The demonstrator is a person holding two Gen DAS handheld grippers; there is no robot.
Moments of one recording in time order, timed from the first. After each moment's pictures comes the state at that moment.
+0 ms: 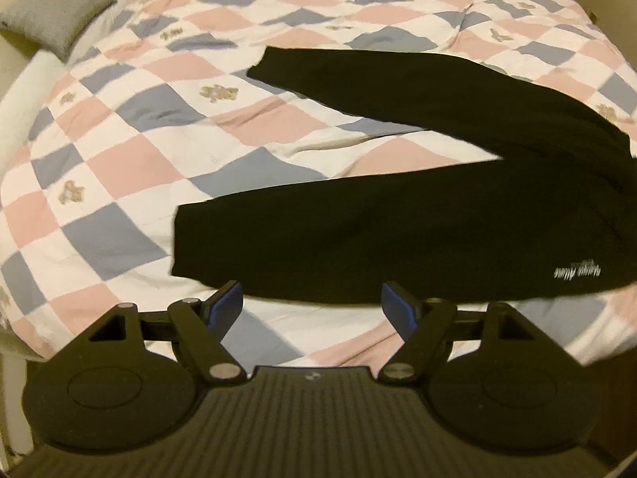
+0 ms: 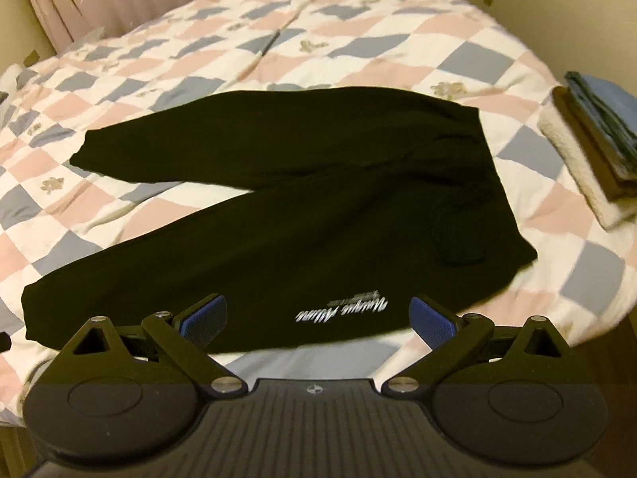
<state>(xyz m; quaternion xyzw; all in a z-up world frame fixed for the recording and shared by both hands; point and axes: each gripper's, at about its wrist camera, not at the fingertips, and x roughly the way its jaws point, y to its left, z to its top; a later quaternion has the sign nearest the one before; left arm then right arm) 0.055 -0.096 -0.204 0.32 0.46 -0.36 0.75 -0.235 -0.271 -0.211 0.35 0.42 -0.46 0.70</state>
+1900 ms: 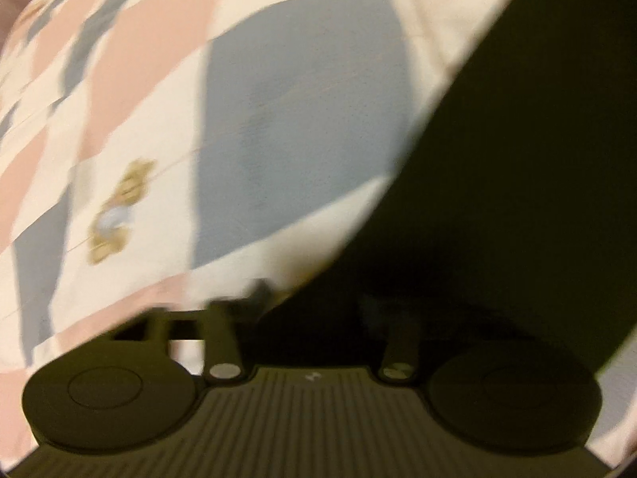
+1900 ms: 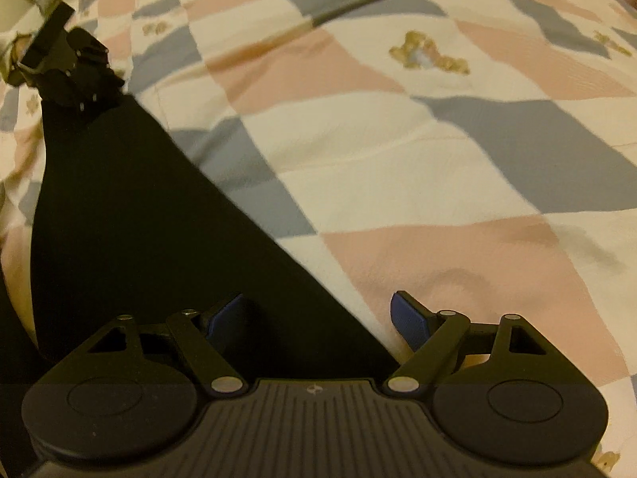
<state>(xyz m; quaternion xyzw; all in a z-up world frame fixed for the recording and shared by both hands) 0.284 -0.559 -0.487 0.62 0.24 -0.63 0.40 -0.149 -0.717 -0.423 0.21 0.55 -0.14 0.80</state>
